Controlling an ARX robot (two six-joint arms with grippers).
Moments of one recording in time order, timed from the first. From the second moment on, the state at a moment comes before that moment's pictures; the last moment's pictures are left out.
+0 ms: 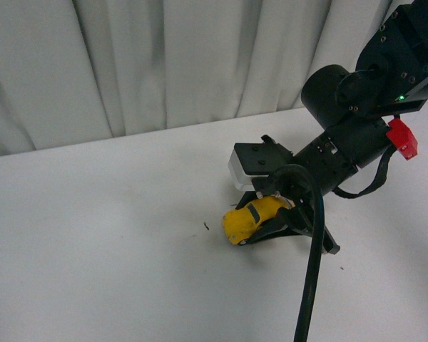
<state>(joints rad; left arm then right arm) 0.00 0.01 0.01 0.00 0.00 0.00 -0.04 2.22 1.15 -0.38 -0.71 -1.52</state>
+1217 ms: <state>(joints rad) 0.00 0.01 0.01 0.00 0.00 0.00 -0.39 2.13 0.86 -0.45 -0.76 -1.78</state>
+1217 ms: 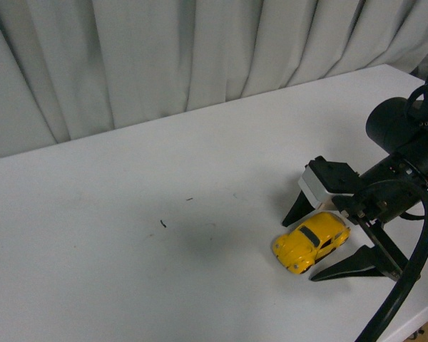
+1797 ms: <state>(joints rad) 0.00 0.01 0.01 0.00 0.00 0.00 -0.39 2.13 0.86 -0.43 -0.75 -1.76</state>
